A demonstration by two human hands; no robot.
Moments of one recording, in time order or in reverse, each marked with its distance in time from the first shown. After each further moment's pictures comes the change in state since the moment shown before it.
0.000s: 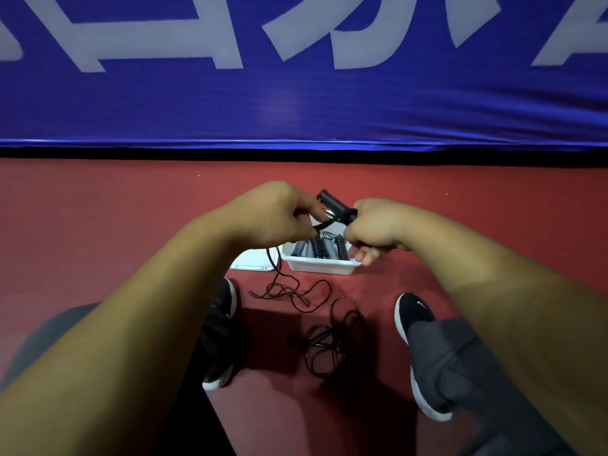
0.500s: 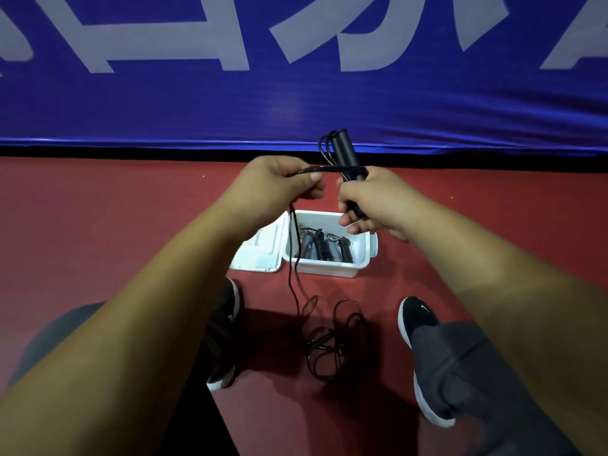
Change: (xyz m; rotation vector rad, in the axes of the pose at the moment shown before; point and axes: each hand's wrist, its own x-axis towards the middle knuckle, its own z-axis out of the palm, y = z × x) left_hand 0.007 -0.001 -0.007 -0.608 0.293 -0.070; right_hand -0.014 -0.030 -0.005 0.496 0.181 -0.285
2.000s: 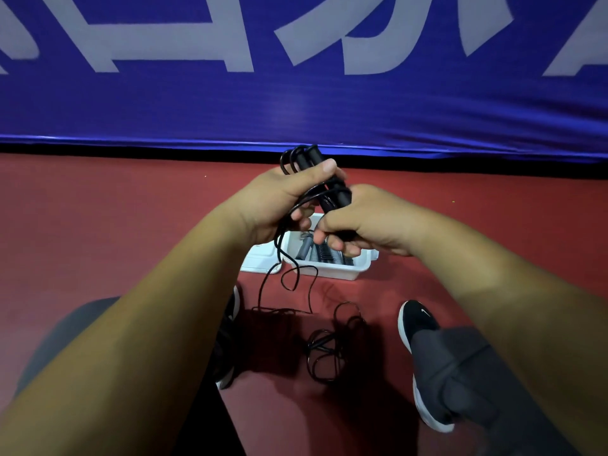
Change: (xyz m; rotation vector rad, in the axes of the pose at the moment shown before) left_hand 0.003 -0.003 0.009 -0.437 -0.221 -0.099; right_hand -0.014 0.004 0.011 -0.072 -0.400 -0.037
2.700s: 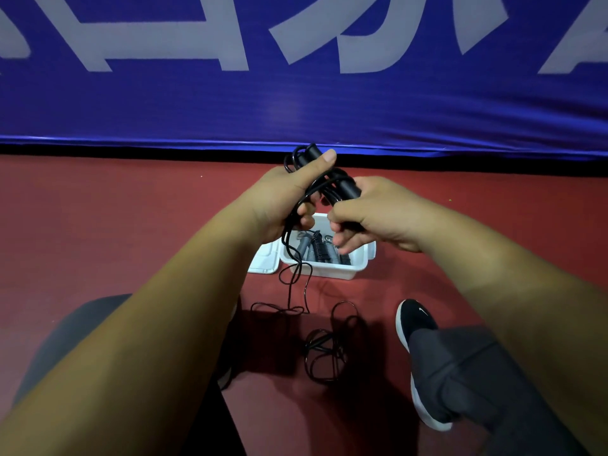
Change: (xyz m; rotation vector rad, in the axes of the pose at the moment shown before) left_hand 0.018 -0.005 0.009 -0.057 0.145 -0.102; right_hand -0.014 -0.008 -0.009 0.046 0.162 0.019
